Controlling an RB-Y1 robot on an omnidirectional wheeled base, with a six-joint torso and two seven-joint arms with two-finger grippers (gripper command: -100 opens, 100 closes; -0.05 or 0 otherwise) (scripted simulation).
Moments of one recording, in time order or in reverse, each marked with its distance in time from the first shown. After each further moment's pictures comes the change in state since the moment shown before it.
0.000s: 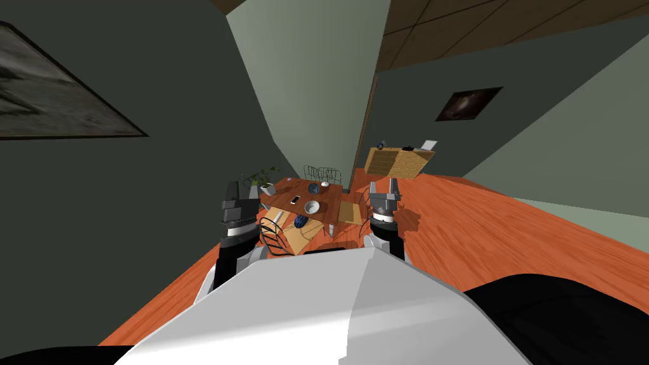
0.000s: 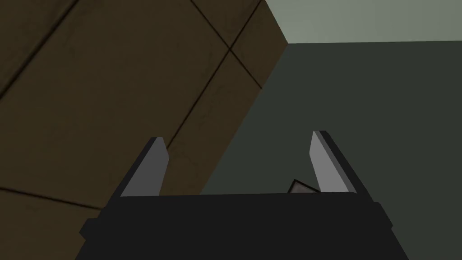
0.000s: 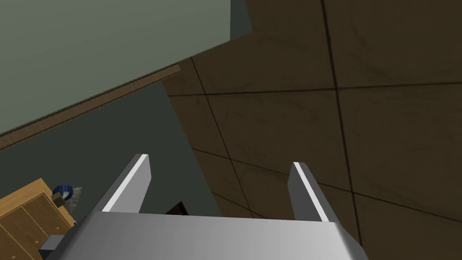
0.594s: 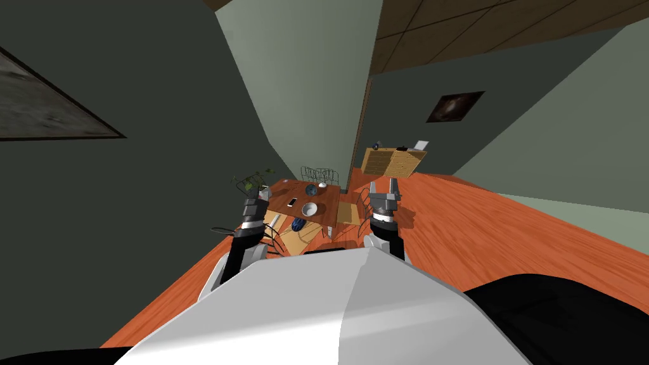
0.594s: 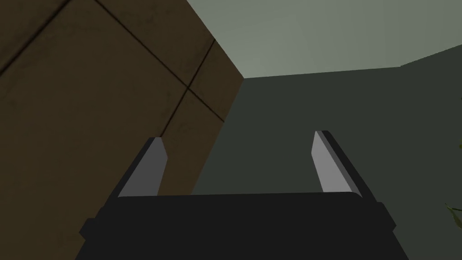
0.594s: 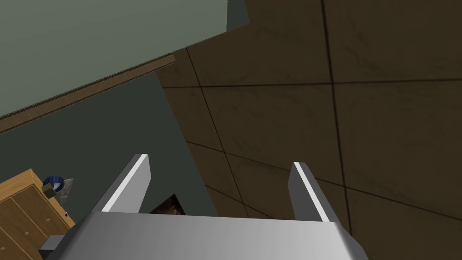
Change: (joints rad) left arm -0.069 0.126 0.011 0.161 0.036 0.108 -0.035; right arm 0.000 0.000 0.000 0.000 0.000 0.000 0.000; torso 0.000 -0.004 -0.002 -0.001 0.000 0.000
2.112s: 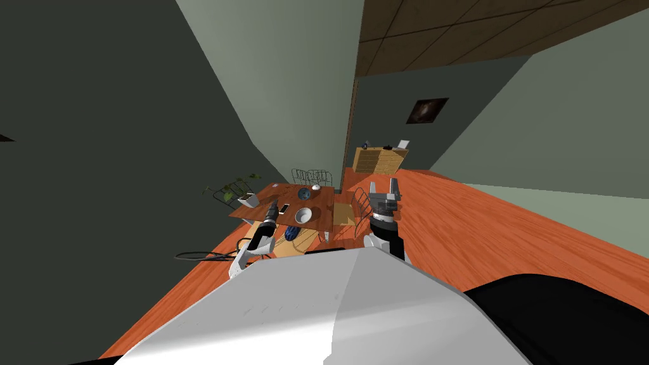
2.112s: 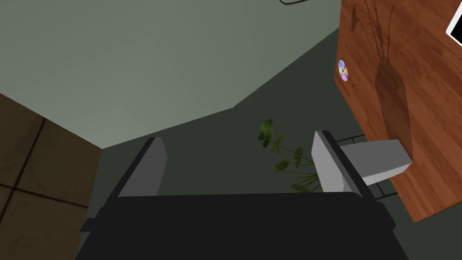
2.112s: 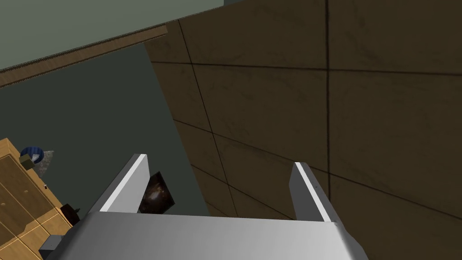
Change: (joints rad) left arm -0.224 0.056 0.021 0.505 0.119 0.352 -0.104; right arm 0.000 0.000 0.000 0.000 0.000 0.000 0.000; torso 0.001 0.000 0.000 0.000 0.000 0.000
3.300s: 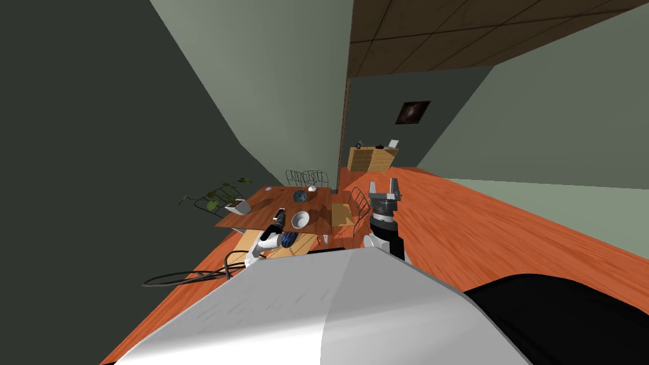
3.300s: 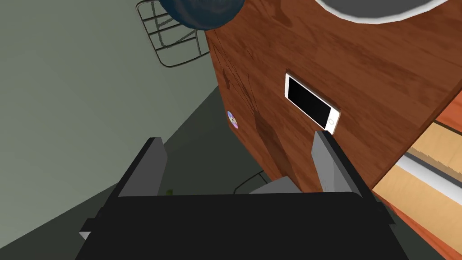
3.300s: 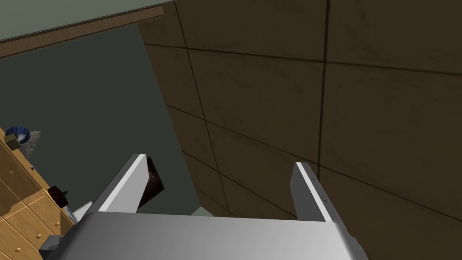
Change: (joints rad) left arm -0.153 -0.024 0.001 0.330 0.085 0.279 -0.076; right arm 0.000 0.000 0.000 0.000 0.000 0.000 0.000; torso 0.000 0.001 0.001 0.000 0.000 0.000
